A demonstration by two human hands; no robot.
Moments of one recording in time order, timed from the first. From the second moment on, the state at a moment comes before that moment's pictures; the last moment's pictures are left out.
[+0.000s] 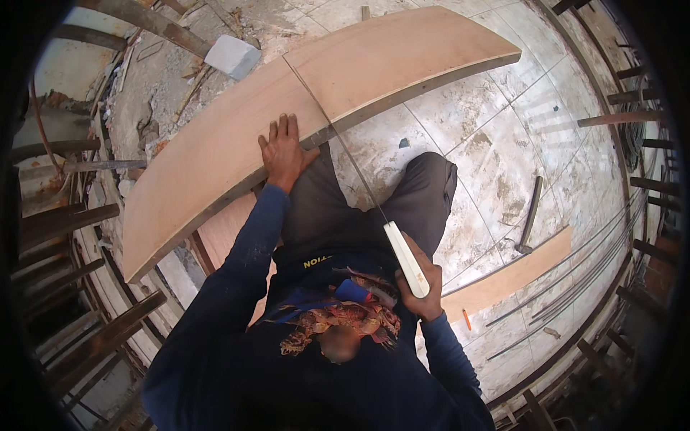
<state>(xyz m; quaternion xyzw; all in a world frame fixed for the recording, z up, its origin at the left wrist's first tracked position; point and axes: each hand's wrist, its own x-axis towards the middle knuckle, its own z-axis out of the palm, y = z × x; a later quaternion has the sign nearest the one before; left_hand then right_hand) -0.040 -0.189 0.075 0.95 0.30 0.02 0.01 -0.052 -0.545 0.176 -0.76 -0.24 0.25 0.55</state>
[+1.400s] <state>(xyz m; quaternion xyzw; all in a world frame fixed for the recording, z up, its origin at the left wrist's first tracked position) -0.041 -0.197 0.077 0.96 0.26 -0.01 0.00 -0.003 -0.449 0.143 -0.74 -0.25 0.21 0.59</state>
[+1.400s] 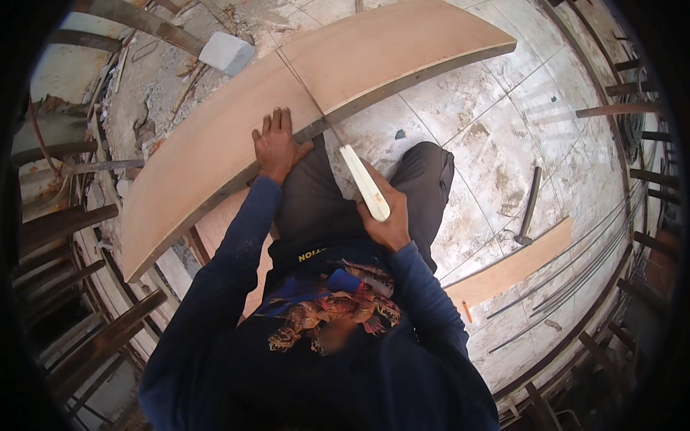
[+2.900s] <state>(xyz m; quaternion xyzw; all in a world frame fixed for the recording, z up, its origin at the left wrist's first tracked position) -0.044 -0.188 0.068 0.96 0.28 0.02 0.01 0.017 -0.405 0.107 -0.68 -0.30 0.20 0.64</state>
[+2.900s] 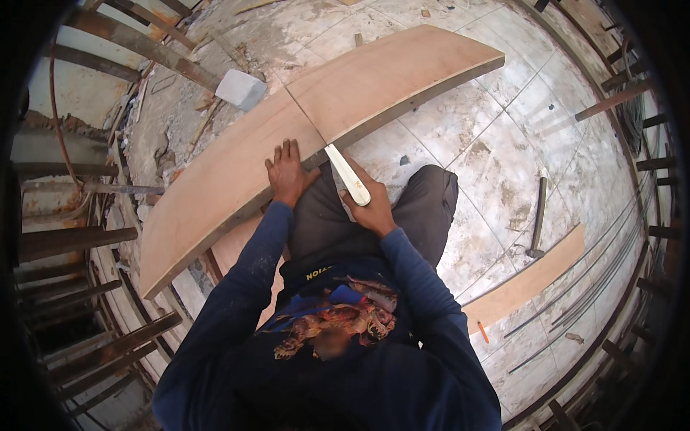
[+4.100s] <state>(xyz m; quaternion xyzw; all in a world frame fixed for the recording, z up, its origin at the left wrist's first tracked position) -0.031 -0.177 0.117 0.97 0.26 0.04 0.01 -0.046 -0.545 0.168 -0.75 -0.27 0.21 0.57</state>
